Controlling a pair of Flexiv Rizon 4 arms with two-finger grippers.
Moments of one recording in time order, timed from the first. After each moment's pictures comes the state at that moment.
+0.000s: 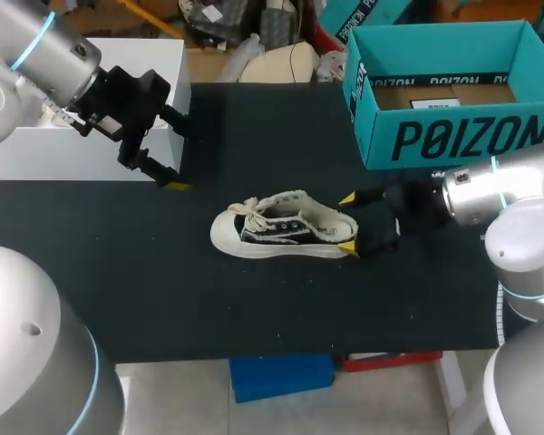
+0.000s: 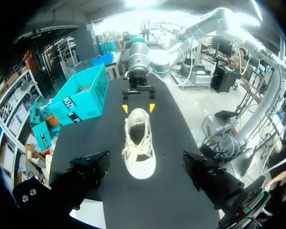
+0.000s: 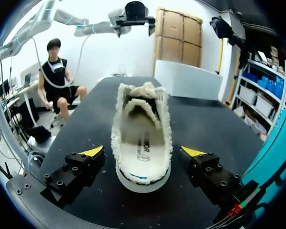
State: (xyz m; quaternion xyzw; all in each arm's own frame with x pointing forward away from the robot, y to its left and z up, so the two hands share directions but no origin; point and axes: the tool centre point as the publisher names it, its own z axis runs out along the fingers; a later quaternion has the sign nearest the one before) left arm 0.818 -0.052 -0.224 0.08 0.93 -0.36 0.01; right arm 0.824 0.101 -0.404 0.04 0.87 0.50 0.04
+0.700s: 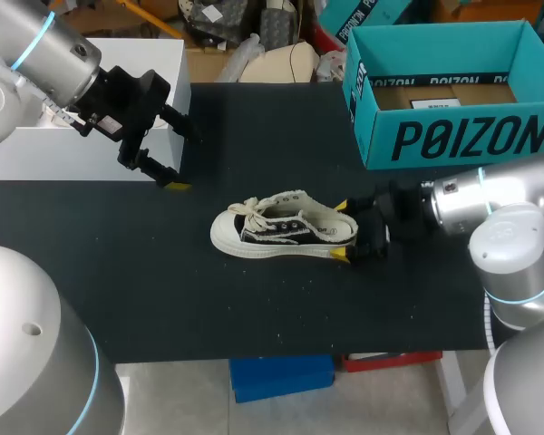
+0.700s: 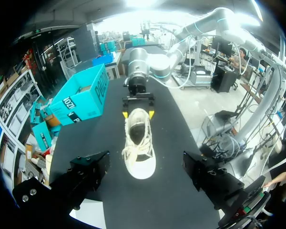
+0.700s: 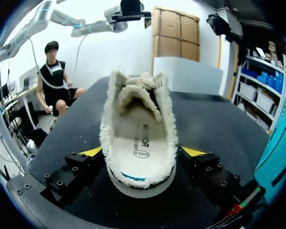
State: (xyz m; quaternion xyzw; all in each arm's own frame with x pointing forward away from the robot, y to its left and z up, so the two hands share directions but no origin) left arm 0.818 -0.052 -0.224 0.08 0.93 -0.36 0.01; right arm 0.829 0.113 -0.430 0.05 0.86 0.50 0.03
